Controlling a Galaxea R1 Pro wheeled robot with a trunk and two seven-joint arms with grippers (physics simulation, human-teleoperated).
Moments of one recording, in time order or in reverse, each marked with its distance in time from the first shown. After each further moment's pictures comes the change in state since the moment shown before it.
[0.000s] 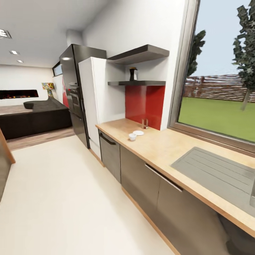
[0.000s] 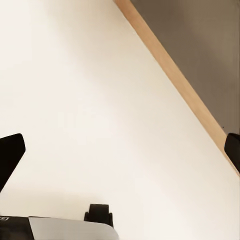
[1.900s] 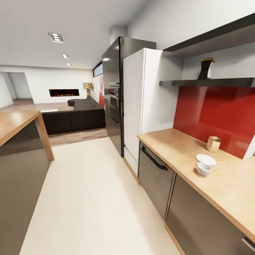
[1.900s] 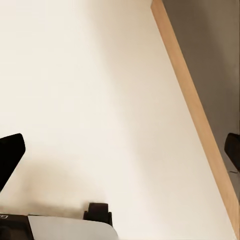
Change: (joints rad) left arm 0.000 0.000 0.001 0.000 0.000 0.001 0.000; right arm 0.000 -0.002 0.002 0.002 0.004 0.000 0.003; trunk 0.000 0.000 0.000
